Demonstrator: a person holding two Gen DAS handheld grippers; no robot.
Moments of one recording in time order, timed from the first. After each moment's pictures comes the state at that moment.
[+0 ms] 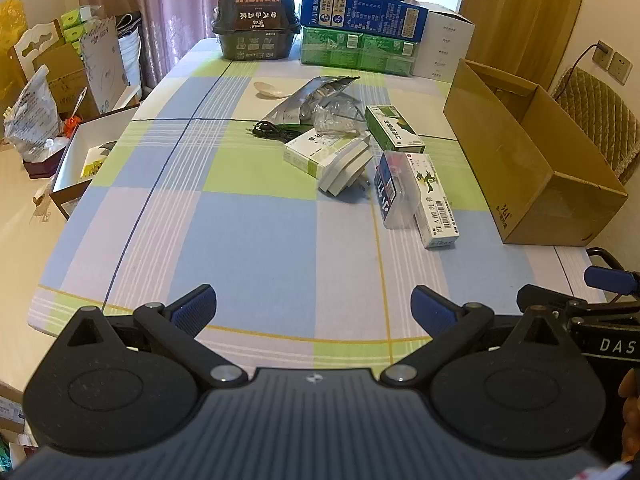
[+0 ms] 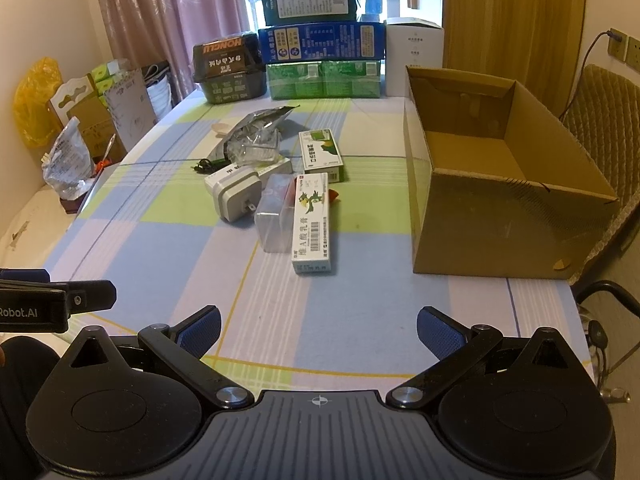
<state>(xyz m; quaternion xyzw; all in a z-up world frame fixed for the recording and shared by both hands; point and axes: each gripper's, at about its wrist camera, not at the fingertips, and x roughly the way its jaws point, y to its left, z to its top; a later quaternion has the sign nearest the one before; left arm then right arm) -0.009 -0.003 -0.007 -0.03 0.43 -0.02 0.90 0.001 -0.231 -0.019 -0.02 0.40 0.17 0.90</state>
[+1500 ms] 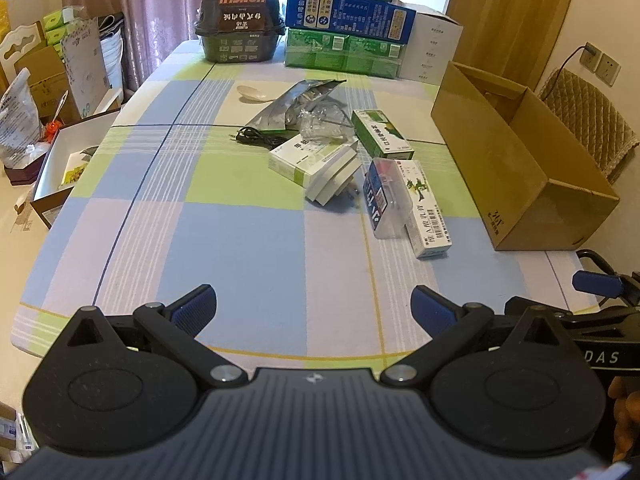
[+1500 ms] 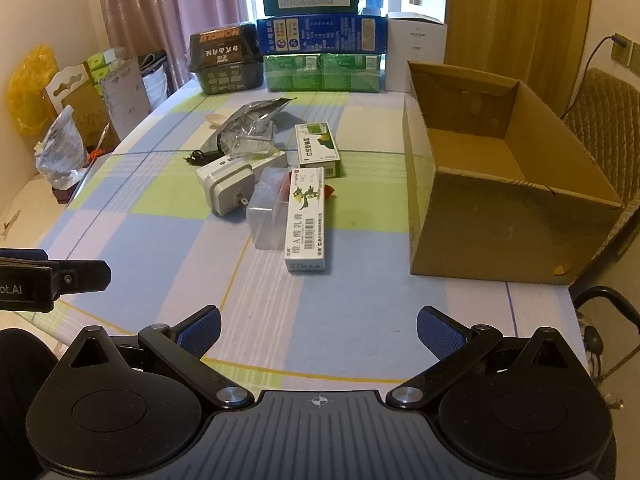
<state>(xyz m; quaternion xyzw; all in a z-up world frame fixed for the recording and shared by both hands) 0.010 0.004 -0.012 -0.03 0.43 -0.05 0.90 0.014 -0.225 -0.028 -0.04 0.41 0.17 0.89</state>
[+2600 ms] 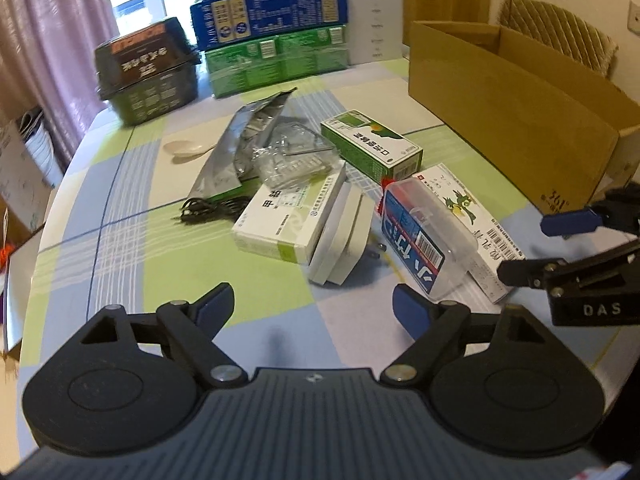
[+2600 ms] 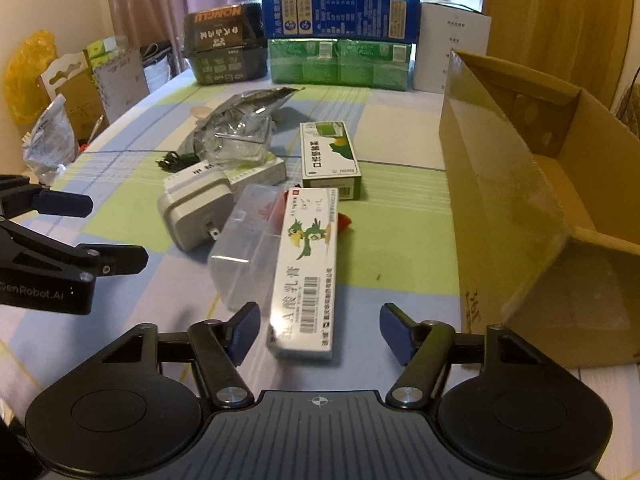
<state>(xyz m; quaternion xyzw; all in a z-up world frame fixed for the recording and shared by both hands) 0.139 -0.011 -0.078 0.12 0.39 -0.15 0.90 0.119 -0.190 -0.095 -0.06 0.40 0.19 0.89</state>
